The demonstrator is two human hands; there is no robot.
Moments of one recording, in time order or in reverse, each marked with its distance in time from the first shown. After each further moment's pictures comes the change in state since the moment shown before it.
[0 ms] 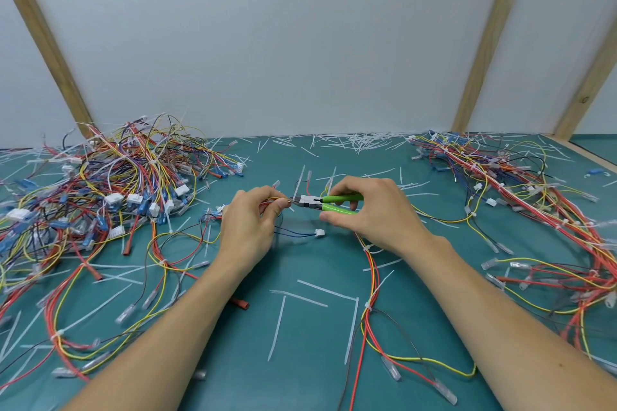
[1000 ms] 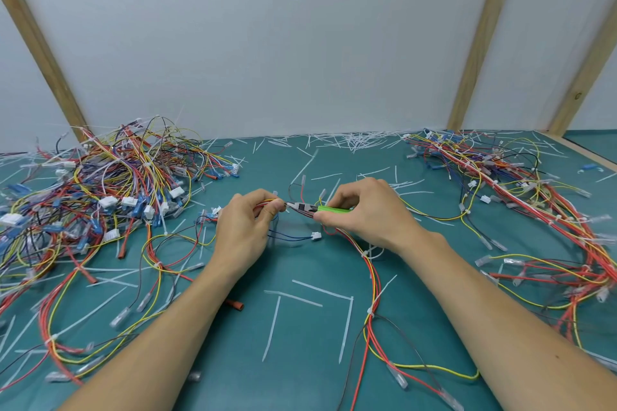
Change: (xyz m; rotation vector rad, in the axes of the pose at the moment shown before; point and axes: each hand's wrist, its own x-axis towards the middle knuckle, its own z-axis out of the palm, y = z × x) left_hand -0.002 0.000 -0.001 -0.050 -0.058 -0.036; right_hand 0.002 0.002 0.002 0.121 -0.115 0.106
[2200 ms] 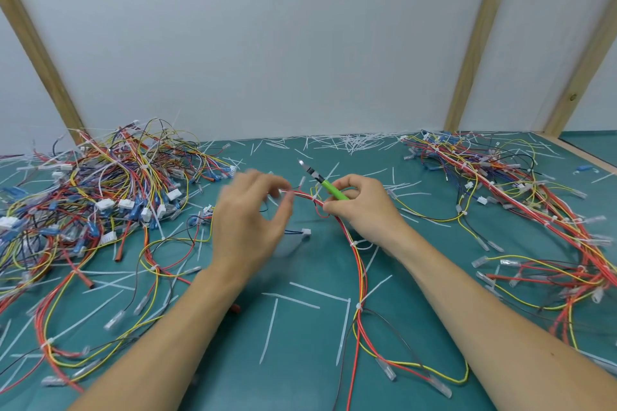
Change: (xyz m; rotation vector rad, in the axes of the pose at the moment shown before) left_hand -0.011 0.025 -0.001 0.225 0.288 0.503; right_hand 0.003 -0.013 0.005 0.417 0.076 0.313
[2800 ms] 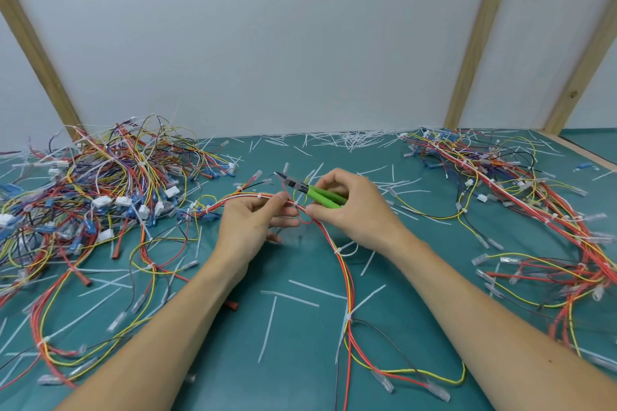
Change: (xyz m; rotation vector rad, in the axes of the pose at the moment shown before) left_hand 0.000 -0.003 0.012 -0.772 -0.273 -0.886; right_hand -0.010 -0.005 0.005 -0.155 -0.046 -0.234
